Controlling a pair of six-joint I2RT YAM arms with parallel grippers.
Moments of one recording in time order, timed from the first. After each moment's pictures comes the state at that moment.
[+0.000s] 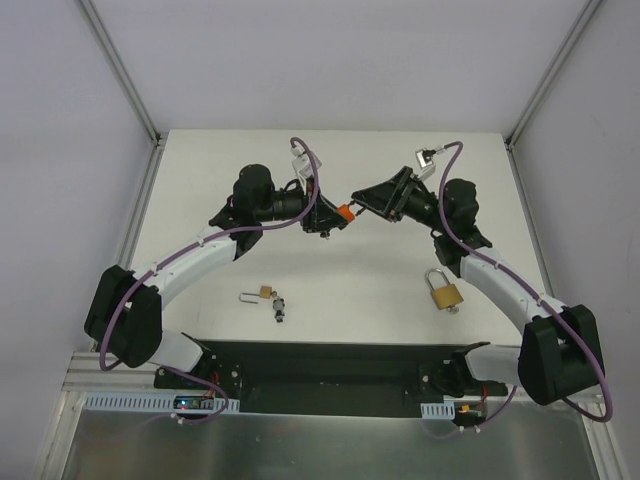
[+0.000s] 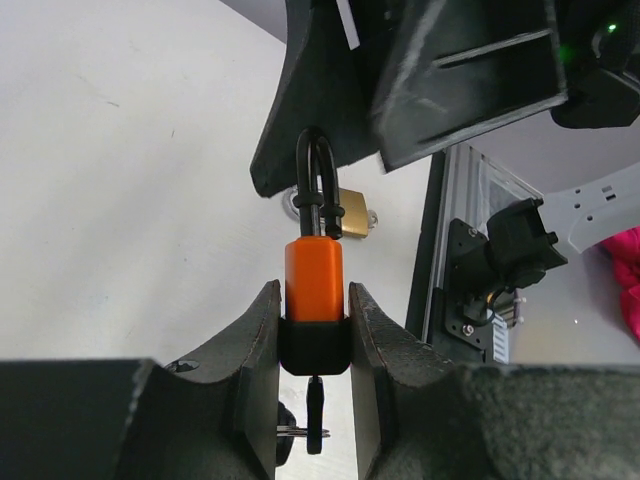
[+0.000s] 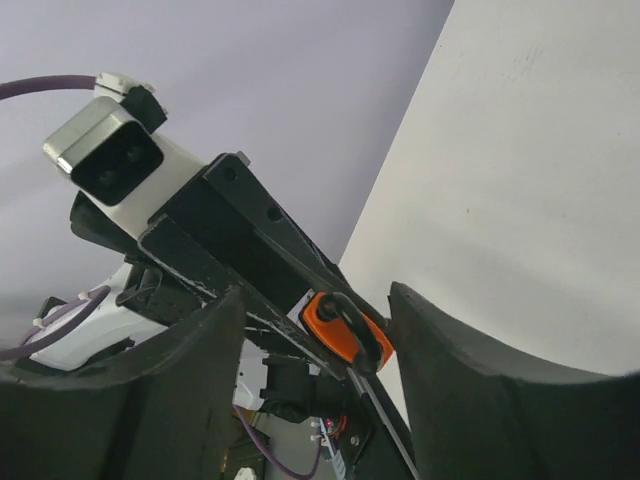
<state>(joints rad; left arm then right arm) -0.55 1.43 0.99 0.31 0.82 -0.40 0.37 1.26 0.78 0.50 -0.65 1.11</state>
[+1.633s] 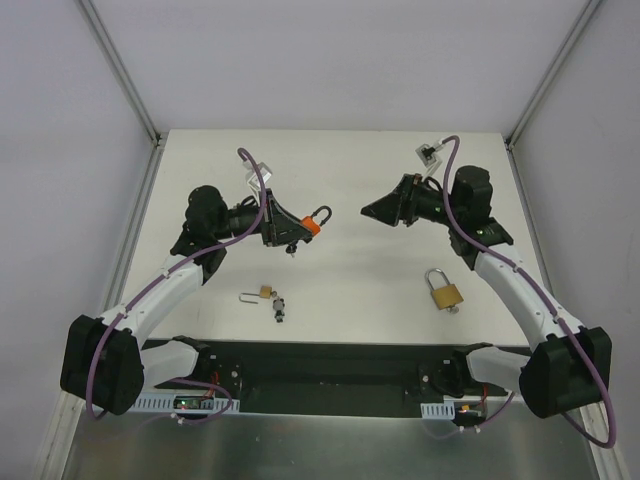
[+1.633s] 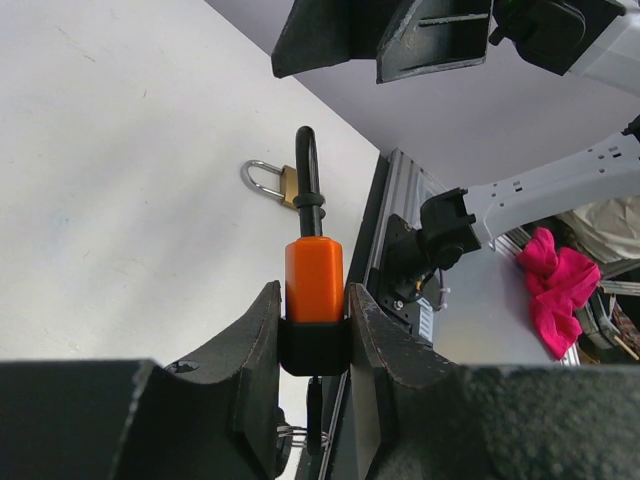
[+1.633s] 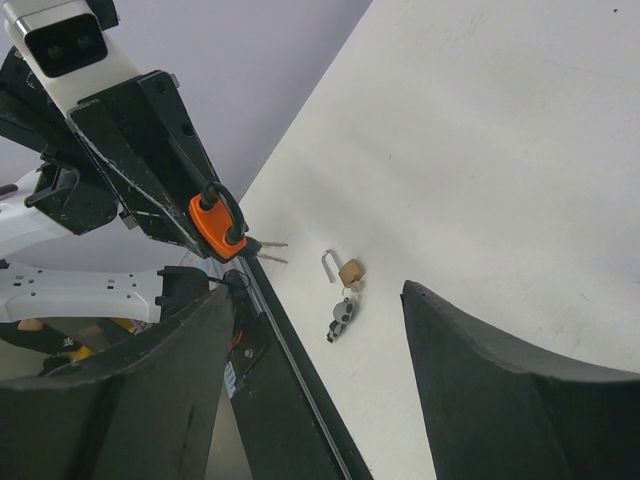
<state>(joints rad) -0.35 1.15 0.72 0.42 1.00 -0.65 0.29 1.19 0.93 0.04 -0.83 0.60</state>
